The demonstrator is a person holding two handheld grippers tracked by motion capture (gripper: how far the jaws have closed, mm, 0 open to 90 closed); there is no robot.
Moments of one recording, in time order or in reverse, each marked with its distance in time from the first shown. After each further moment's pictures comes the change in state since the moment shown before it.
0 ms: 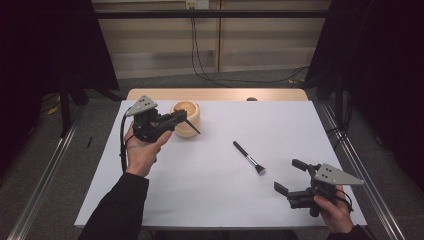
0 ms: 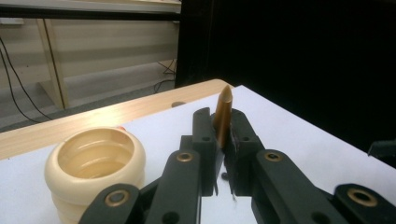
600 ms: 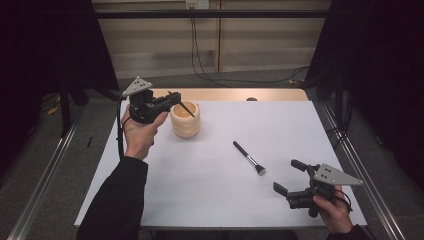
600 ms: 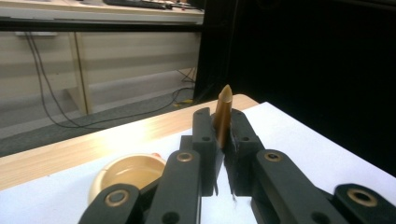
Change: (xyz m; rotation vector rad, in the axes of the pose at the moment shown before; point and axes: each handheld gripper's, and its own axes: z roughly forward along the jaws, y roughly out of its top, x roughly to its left) left arm 0.027 0.029 0.013 -0.019 0.080 -0.002; right arm 0.001 -0.002 0.001 0.001 0.008 0.014
